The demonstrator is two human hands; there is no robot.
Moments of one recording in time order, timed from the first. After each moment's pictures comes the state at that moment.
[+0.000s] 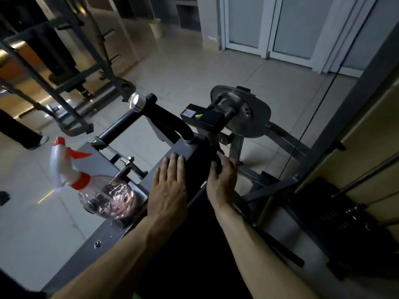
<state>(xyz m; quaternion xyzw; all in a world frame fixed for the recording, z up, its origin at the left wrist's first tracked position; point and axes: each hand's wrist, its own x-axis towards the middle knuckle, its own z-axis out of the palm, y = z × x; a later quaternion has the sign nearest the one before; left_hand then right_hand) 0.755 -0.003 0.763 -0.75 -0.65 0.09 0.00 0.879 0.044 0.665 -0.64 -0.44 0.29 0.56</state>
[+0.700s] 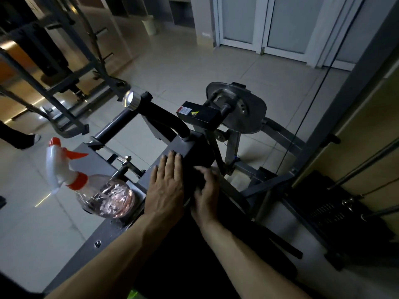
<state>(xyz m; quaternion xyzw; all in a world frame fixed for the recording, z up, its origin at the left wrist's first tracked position) 0.747 -0.006 0.759 -0.77 -0.63 0.07 0.00 0.843 -0.001 0.683 -0.65 -0.43 0.33 0.53</state>
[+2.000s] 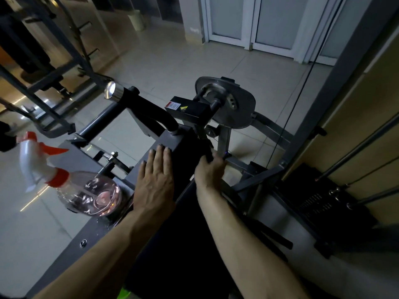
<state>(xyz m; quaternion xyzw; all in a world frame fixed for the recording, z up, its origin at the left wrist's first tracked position) 0.748 -0.005 0.760 -0.77 -0.63 0.06 0.00 0.872 0.046 0.700 -0.70 -0.22 0.43 0.52</state>
